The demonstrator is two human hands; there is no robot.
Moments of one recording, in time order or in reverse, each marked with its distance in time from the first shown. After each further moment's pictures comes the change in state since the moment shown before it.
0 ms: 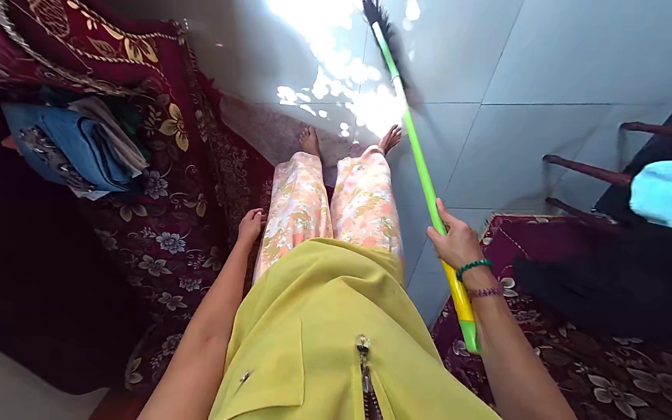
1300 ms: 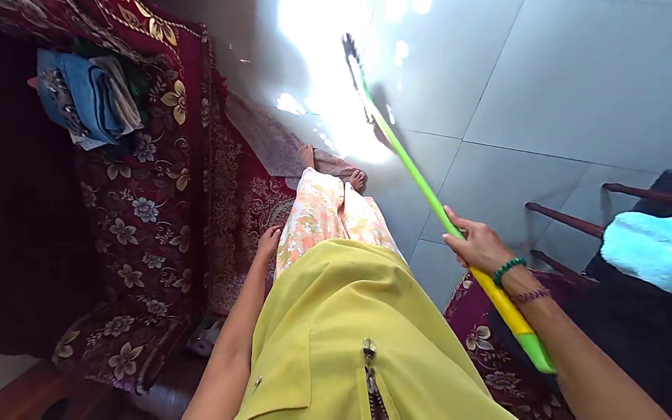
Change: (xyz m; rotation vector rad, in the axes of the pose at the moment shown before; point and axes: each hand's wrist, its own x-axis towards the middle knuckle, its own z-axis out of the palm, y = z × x) left_hand -0.093 -0.082 0.239 -0.177 0.052 0.150; right_hand 0.031 0.166 -0.124 -0.072 -0.201 -0.208
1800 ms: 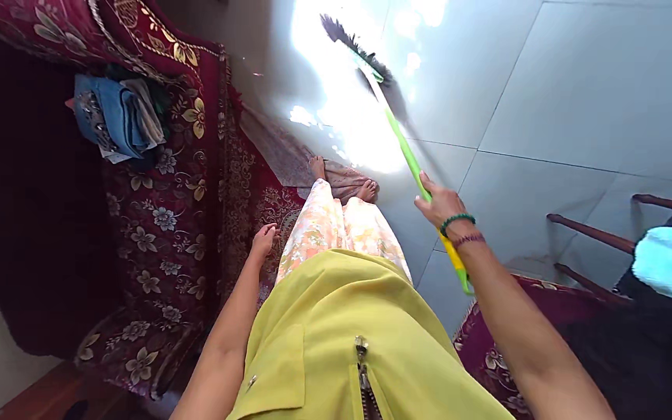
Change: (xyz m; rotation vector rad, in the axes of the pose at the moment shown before) left_hand 0.003 0.051 -0.064 -0.062 0.065 -0.100; right_hand 0.098 -0.079 0.029 -0.189 0.253 -0.204
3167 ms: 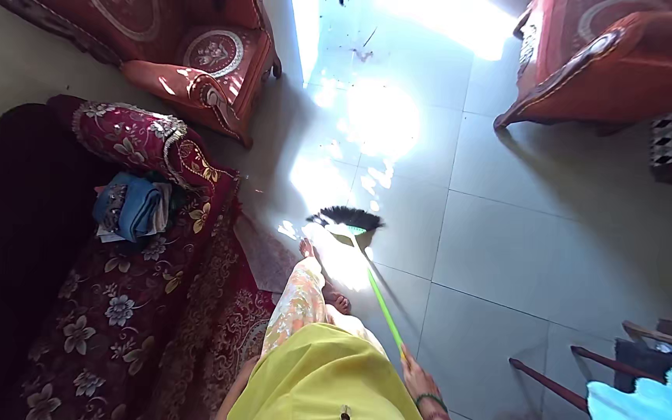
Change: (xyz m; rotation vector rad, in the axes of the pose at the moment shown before) left_hand 0.018 -0.071 0.078 -0.117 -0.094 -0.075; right_hand -0.042 0.114 0.049 -0.104 -0.010 0.200
